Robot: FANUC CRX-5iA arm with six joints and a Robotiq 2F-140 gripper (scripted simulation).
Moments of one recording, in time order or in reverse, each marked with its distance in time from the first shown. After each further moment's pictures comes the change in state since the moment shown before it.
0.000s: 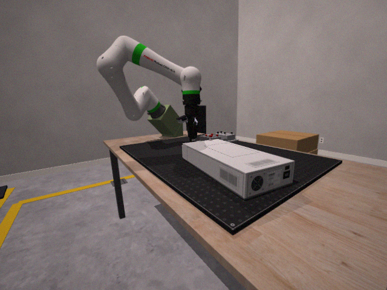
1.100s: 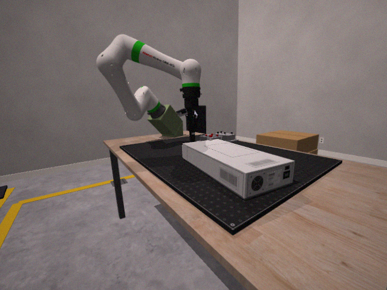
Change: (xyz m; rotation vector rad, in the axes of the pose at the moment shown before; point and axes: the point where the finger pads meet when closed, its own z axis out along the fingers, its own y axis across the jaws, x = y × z) arm 0.000 0.000 -0.036 0.000 0.000 0.000
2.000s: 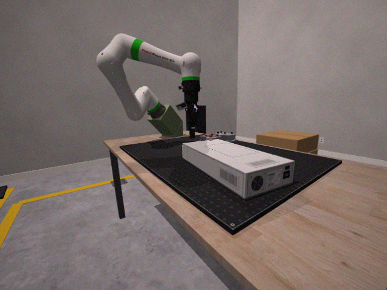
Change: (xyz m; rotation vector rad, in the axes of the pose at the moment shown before) arm 0.000 0.000 -0.031 0.000 0.000 0.000
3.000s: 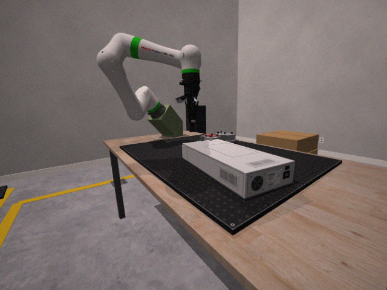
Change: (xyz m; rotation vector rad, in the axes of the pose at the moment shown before) arm 0.000 0.000 -0.037 0.000 0.000 0.000
